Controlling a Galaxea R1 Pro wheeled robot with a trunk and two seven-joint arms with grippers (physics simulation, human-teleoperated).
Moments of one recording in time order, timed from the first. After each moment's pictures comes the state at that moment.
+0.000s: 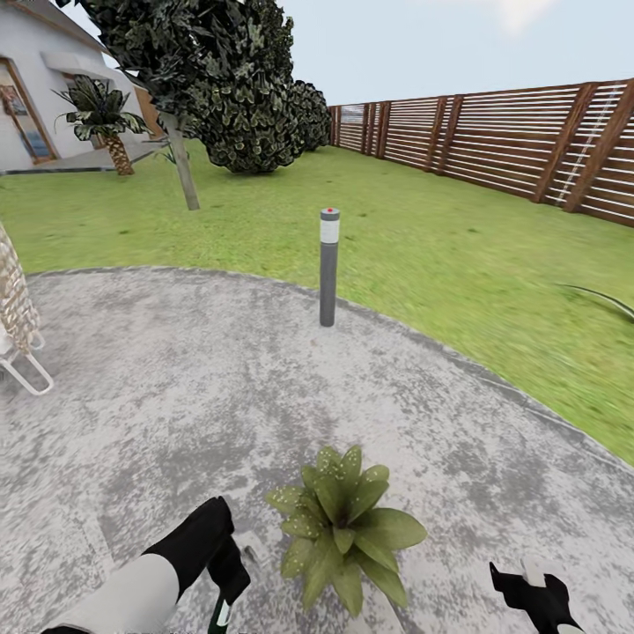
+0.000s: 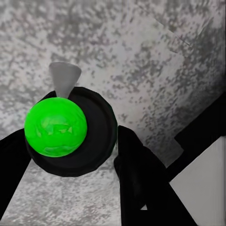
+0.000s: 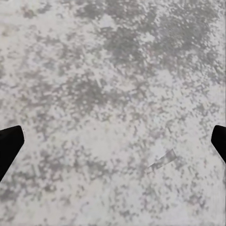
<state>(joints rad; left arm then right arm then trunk) -0.67 -0.04 -0.21 -0.42 -0.81 0.70 -0.85 -0.43 -0.18 -0.70 -0.28 0.56 -0.31 0.08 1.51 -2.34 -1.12</state>
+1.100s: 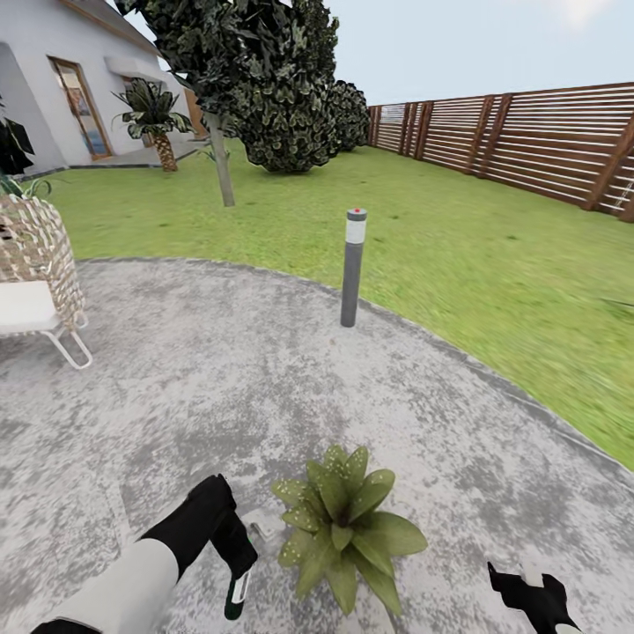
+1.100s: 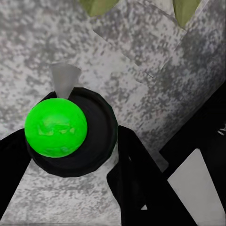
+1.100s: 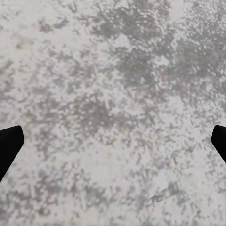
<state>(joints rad) -0.69 -0.03 -0.21 -0.53 -0.83 0.71 -1.01 -0.43 -0.18 -0.70 -0.28 0.56 -0.31 0.08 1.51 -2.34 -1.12</state>
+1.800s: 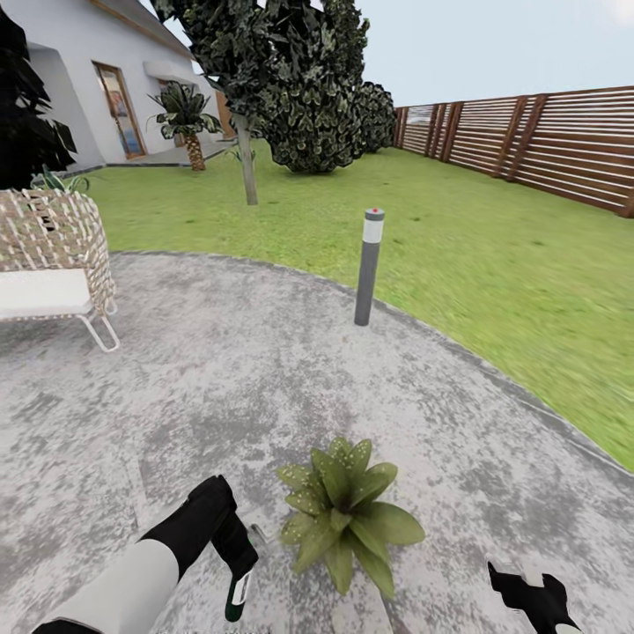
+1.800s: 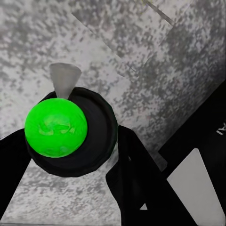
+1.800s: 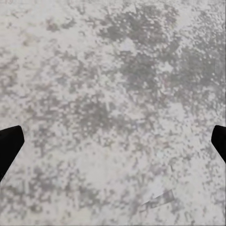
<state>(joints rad) -0.69 -0.04 -0.21 -0.53 -0.83 0.71 -1.01 -0.43 -0.18 -0.70 -0.28 0.56 -0.31 0.08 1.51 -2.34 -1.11</state>
